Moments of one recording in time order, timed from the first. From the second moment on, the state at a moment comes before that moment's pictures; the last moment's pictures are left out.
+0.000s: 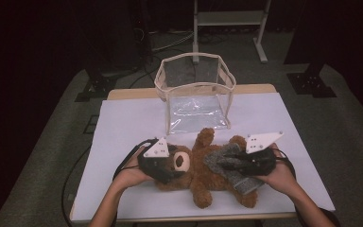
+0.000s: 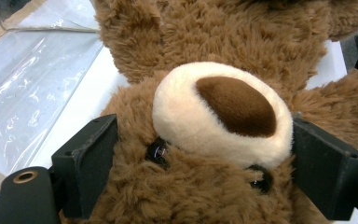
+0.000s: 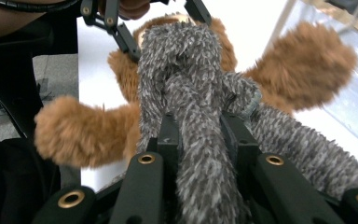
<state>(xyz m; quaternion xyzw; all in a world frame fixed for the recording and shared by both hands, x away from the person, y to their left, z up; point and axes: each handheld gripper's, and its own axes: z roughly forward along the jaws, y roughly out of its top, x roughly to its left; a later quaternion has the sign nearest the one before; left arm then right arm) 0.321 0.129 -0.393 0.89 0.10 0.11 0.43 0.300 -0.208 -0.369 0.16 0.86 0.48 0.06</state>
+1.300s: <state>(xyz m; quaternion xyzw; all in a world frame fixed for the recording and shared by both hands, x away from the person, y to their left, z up) 0.320 0.129 -0.391 0.89 0.10 0.11 0.43 0.305 -0.155 -0.363 0.10 0.89 0.45 0.05</state>
